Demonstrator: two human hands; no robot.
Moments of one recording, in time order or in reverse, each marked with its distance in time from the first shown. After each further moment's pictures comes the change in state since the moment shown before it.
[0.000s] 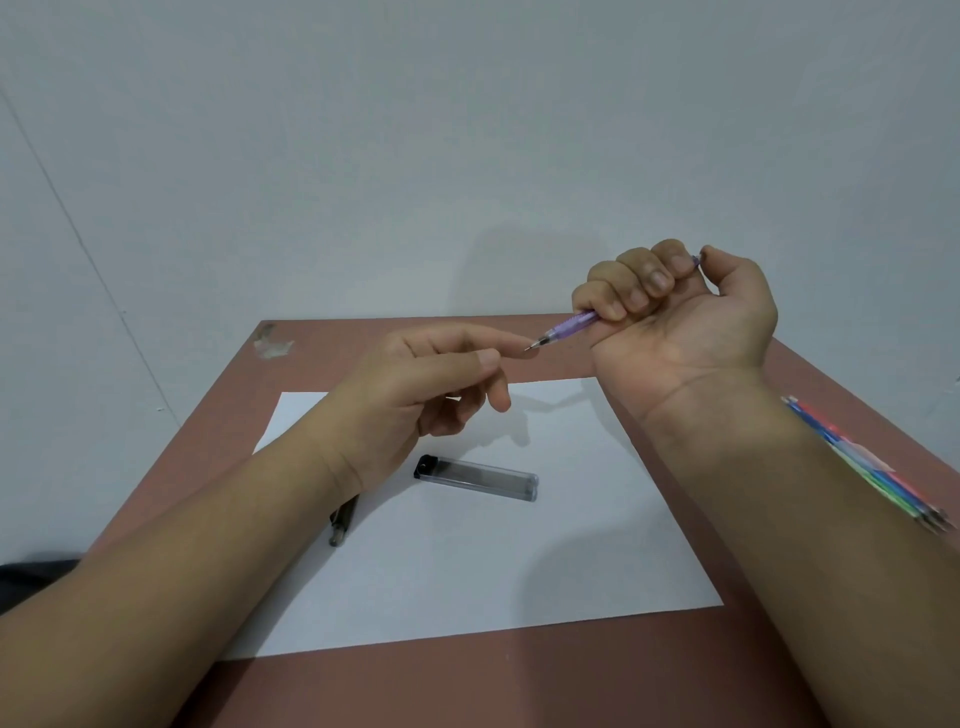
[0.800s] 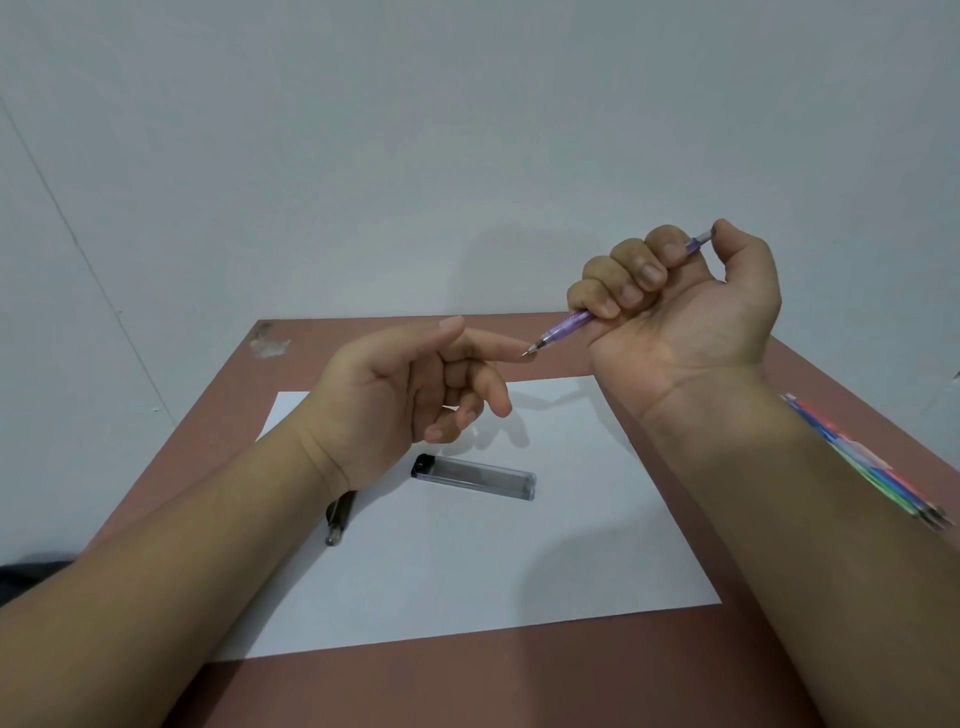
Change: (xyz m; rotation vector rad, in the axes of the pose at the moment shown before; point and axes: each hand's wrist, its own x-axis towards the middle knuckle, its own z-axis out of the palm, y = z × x) left_hand 0.003 0.000 -0.008 -0.195 -0.114 -0.096; right_hand -0.002 -0.001 0.005 -0.126 -0.039 -0.025
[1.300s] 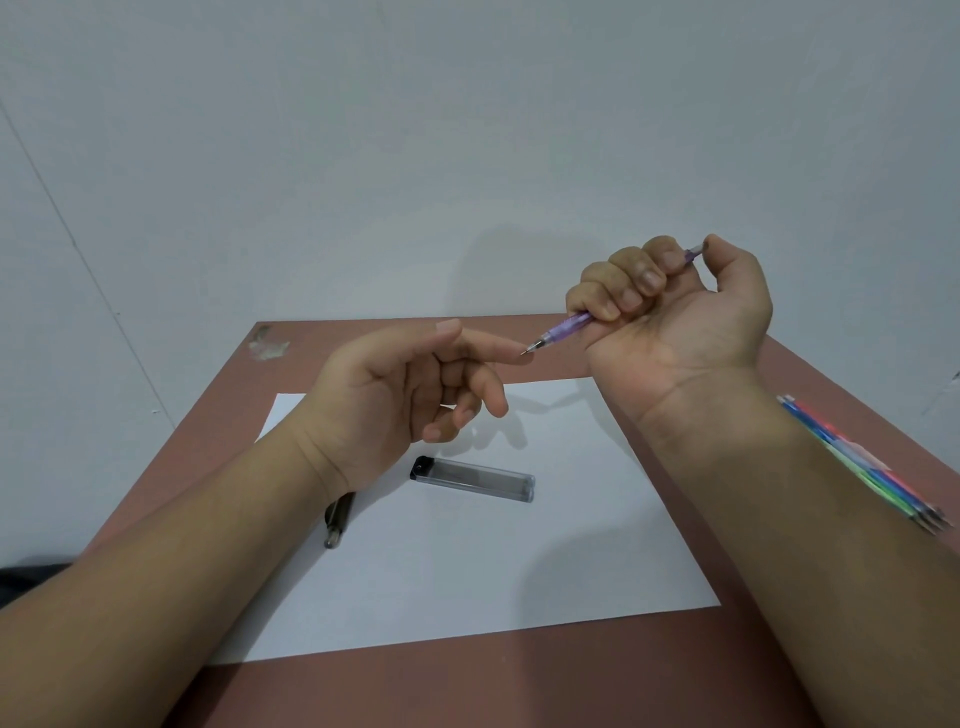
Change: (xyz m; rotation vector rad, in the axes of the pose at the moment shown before) left_hand 0.001 -0.001 -0.003 0.012 -0.005 0.038; right_hand 0.004 0.001 -0.006 0.083 0.024 0.034
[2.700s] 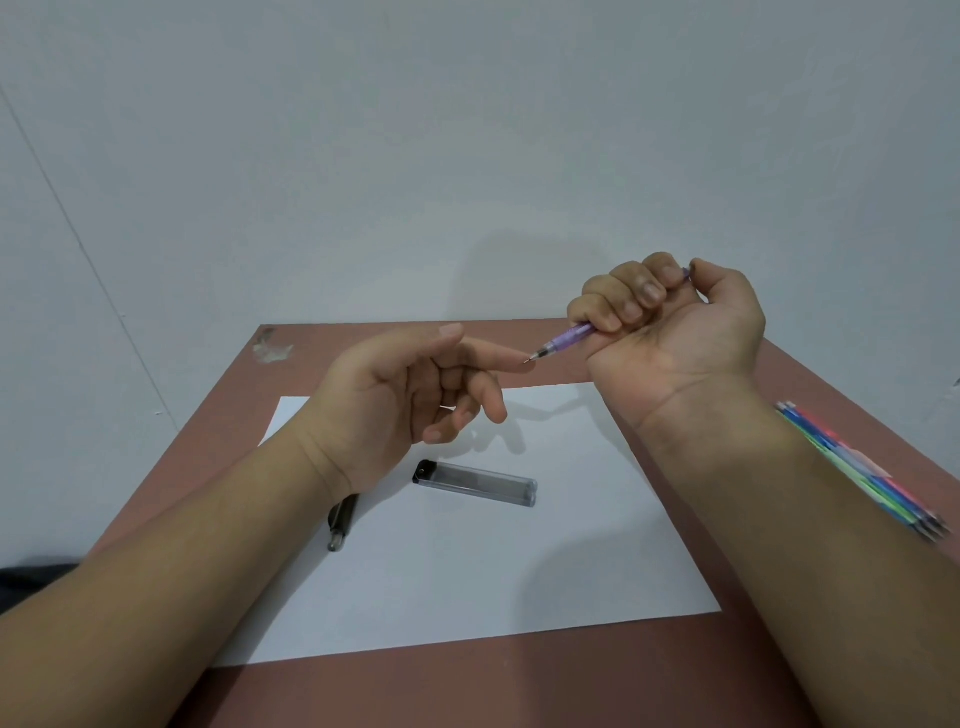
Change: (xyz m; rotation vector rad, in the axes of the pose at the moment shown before) left_hand -0.001 0.003 0.004 0.017 0.028 0.003; right_hand 0.001 0.001 -0.002 0.018 0.047 0.007
